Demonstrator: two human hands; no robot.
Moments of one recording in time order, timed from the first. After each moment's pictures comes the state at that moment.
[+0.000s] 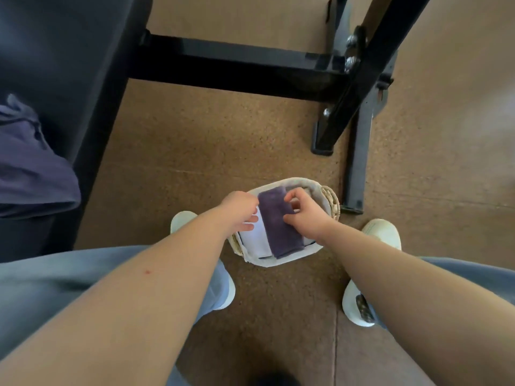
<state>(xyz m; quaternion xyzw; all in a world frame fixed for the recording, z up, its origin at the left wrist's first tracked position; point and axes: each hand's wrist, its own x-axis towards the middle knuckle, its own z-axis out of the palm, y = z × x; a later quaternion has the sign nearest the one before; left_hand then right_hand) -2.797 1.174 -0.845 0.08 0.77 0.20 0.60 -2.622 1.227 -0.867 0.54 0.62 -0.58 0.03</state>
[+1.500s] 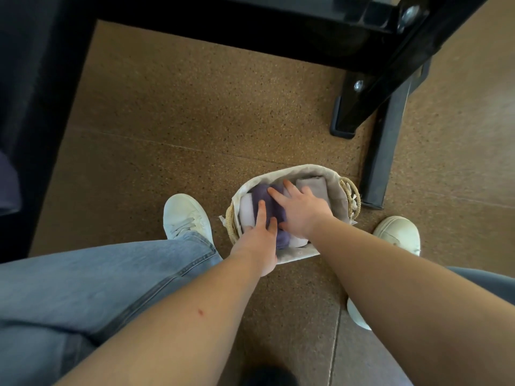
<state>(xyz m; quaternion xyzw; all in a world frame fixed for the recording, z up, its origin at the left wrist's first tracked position) -2.750 1.120 -0.921 0.55 0.70 -0.17 0.41 -2.655 1.239 -0.941 0.35 0.86 -0.22 0.30</state>
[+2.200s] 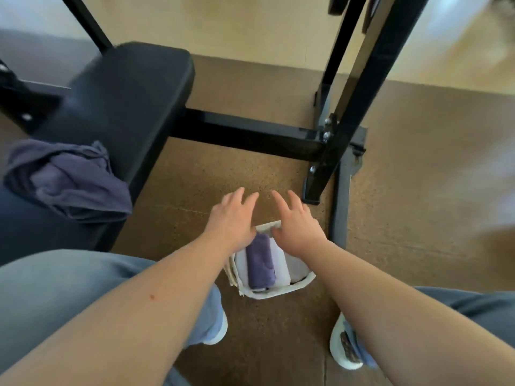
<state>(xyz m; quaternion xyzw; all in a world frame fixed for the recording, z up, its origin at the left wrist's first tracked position) -2.803 1.152 -0.733 0.59 0.78 -0.02 0.19 -2.646 1.221 -0.754 0.46 0.86 -0.23 0.06</state>
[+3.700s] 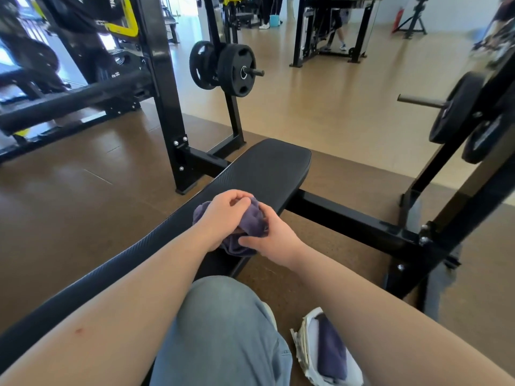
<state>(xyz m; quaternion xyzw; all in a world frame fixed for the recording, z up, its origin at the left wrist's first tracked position) -2.989 1.025 -0.569 0.29 0.80 0.48 0.20 -2.874 1.116 -0.605 0.25 0.81 -0.52 -0.07</state>
